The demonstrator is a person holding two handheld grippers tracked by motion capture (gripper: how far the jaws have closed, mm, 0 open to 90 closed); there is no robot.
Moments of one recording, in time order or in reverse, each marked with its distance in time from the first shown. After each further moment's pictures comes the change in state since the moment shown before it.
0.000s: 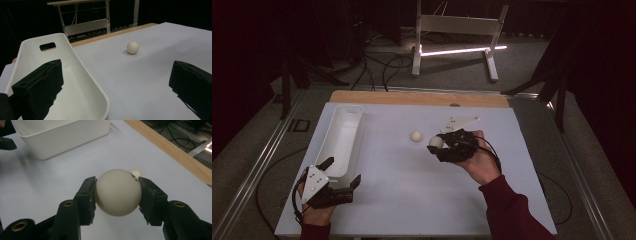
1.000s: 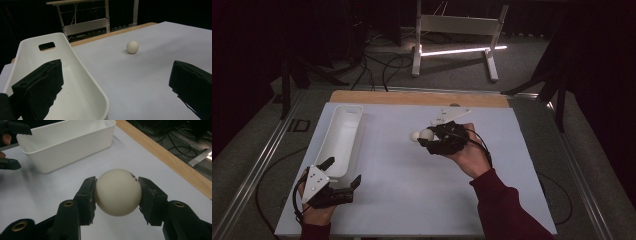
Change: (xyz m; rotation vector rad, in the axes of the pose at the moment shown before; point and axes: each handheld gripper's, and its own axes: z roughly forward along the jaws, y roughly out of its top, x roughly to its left) left arm 0.000 -0.001 0.001 0.003 -0.004 0.000; right arm 0.002 0.024 0.012 -0.044 0.012 -0.004
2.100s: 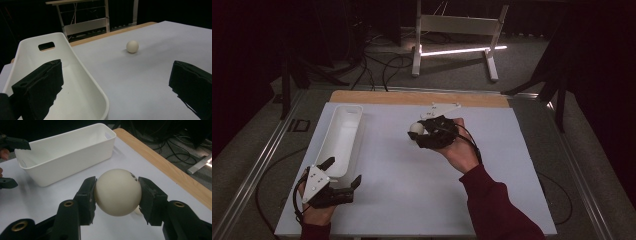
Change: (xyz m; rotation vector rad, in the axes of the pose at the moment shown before) left arm 0.000 0.000 0.001 0.002 -0.002 0.003; right arm 0.003 0.018 0.020 -0.049 -0.005 0.000
